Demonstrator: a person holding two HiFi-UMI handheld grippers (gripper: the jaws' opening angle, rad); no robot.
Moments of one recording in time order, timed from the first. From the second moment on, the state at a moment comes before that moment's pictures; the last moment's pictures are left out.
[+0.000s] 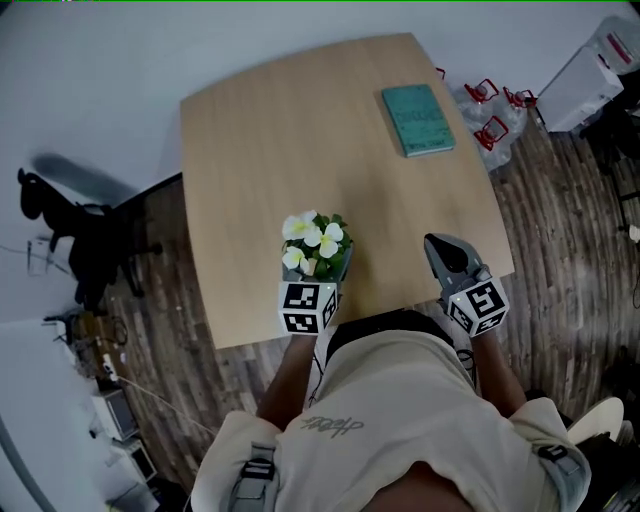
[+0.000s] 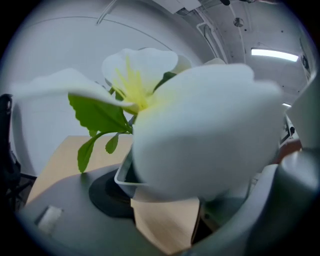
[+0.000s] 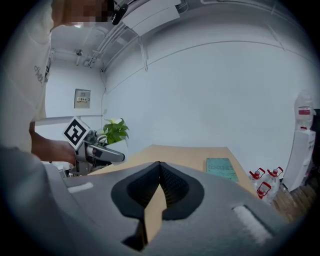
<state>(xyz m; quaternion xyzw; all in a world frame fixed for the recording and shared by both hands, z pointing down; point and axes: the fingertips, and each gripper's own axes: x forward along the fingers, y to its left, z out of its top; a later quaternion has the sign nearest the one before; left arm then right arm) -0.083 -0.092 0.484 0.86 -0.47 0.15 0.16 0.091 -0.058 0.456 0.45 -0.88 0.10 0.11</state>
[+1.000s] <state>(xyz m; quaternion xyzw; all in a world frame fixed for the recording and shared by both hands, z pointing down) 0.081 -0.106 0.480 0.83 -0.51 0.16 0.19 0.266 -0.095 0.472 0.41 -0.90 0.06 0.12</state>
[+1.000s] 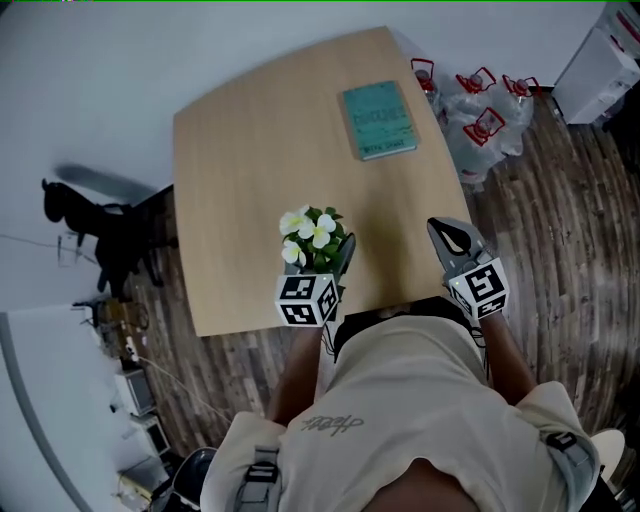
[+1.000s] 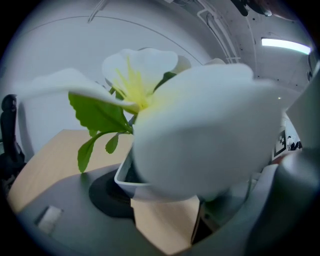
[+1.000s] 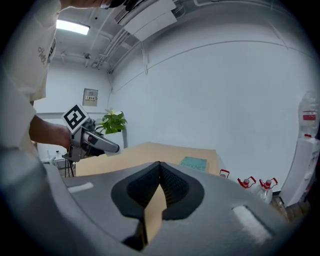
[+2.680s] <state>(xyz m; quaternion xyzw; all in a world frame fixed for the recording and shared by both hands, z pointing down) 0.284 -0.230 0.641 0.85 -0.44 0.23 0.17 0.413 -0.144 0.573 0.40 -0.88 0.15 0.18</state>
